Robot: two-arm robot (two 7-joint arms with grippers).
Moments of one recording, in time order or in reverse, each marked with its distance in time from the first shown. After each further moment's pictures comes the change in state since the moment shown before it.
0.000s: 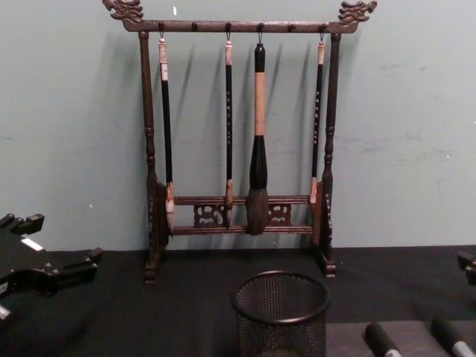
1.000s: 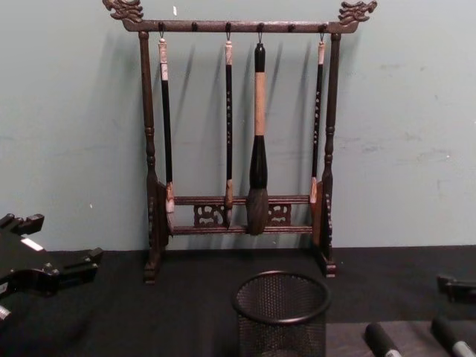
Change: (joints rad) left arm 0.000 0.000 0.000 0.000 0.000 0.000 0.000; right arm 0.019 -0.064 0.092 -0.031 0.131 0.305 0.183
